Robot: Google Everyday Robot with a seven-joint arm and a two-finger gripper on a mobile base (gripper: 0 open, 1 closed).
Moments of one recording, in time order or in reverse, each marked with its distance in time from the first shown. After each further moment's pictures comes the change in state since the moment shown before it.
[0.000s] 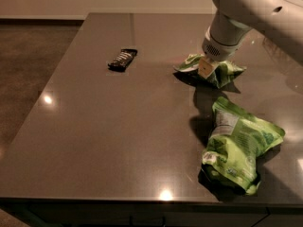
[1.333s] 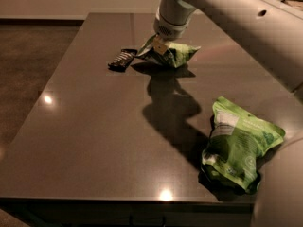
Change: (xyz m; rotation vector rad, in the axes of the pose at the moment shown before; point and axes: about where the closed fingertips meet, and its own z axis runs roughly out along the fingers) arm -0.146 0.034 -0.004 -0.027 -0.180 -0.247
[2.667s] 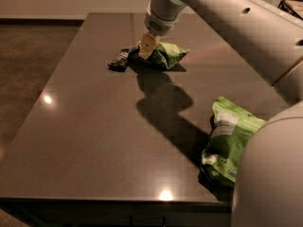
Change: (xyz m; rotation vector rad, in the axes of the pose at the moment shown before) arm -0.041 -0.007 0.014 -0.010 -0.072 -0.006
